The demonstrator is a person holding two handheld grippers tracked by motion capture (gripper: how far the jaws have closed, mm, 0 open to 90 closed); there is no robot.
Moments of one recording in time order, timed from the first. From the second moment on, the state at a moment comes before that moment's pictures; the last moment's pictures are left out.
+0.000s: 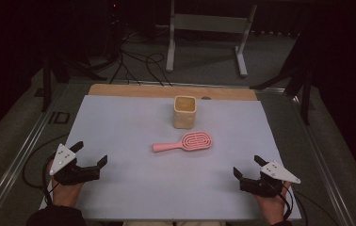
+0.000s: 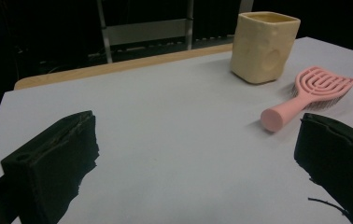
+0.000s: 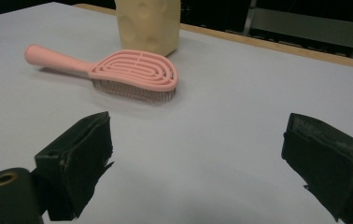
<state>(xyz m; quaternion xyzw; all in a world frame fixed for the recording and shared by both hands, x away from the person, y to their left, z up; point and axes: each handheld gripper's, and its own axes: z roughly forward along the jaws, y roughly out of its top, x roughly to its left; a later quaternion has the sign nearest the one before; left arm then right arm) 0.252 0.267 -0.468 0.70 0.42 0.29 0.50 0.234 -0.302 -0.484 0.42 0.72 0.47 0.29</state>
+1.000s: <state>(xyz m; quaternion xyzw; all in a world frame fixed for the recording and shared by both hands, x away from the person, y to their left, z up) 0.256 0.249 -0.470 0.72 0.41 0.29 0.48 0.234 -0.301 -0.488 0.43 0.71 0.47 0.29</state>
